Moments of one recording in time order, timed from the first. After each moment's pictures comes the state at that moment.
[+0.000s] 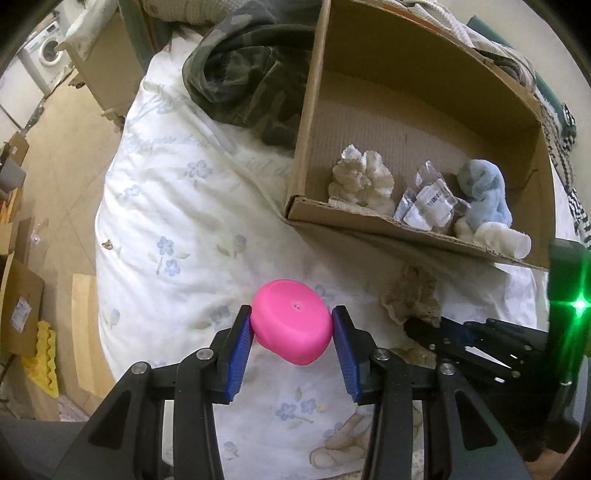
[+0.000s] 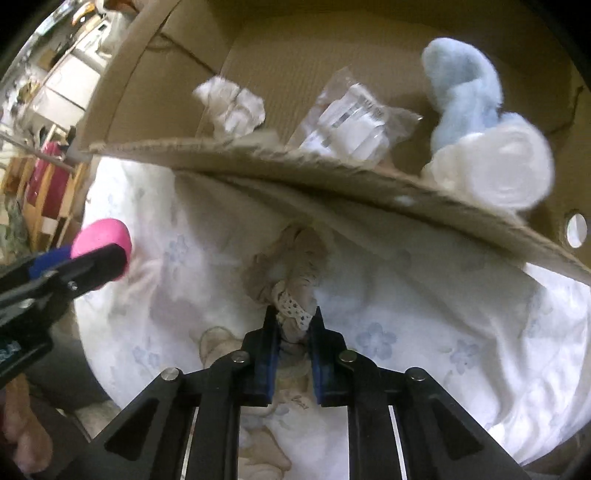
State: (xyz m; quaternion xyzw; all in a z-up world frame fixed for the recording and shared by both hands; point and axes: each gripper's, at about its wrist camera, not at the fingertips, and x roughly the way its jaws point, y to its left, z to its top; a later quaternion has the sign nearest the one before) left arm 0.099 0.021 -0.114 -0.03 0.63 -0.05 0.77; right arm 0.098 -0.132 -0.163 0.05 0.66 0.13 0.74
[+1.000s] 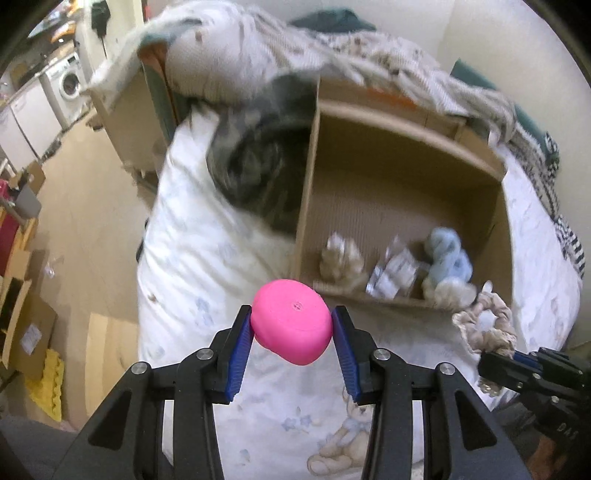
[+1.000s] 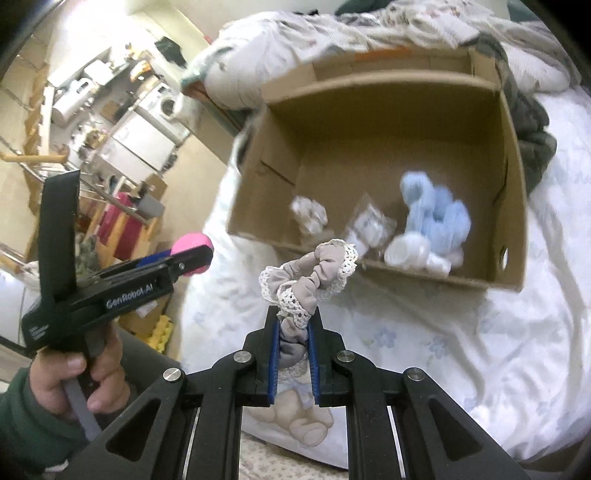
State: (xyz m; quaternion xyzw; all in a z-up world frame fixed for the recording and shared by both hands) left arm 0.088 0.038 -0.015 -0.03 0.52 -0.04 0.85; right arm 0.042 -0.206 -0.034 0.15 0.53 0.22 0.81
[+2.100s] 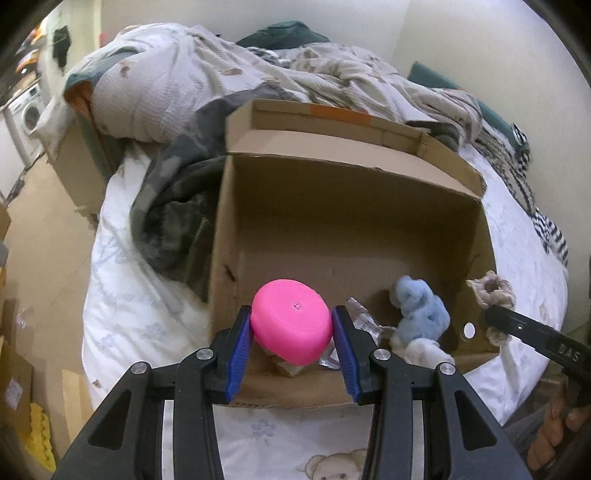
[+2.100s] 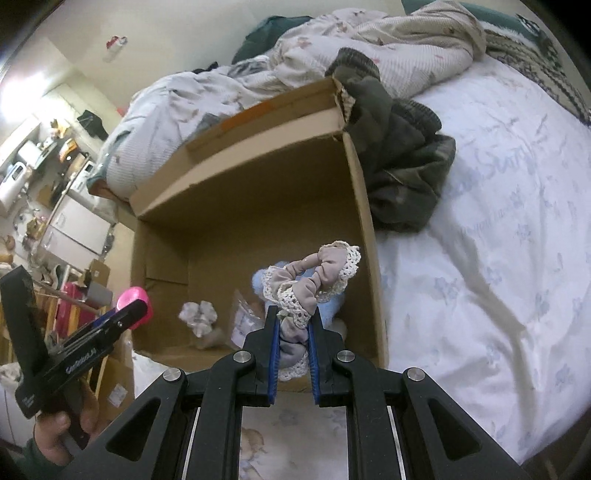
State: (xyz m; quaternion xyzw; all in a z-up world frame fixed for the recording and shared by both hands) left arm 0.156 -0.018 -0.040 -0.01 0.49 -0.13 0.86; right arm 0.096 -0.294 -0.050 0.22 0.50 0.04 0.84
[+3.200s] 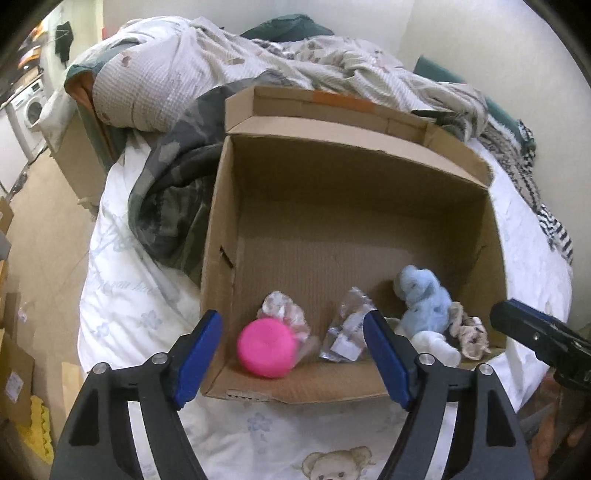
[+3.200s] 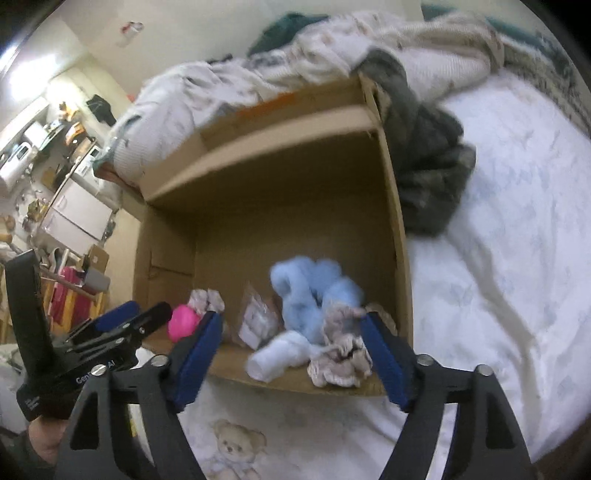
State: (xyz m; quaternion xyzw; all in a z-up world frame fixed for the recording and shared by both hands) left arm 0.151 -0.020 -0.050 -0.01 0.50 -0.12 0.86; right arm 0.098 -0.271 -0.047 0.18 0.48 0.06 0.85
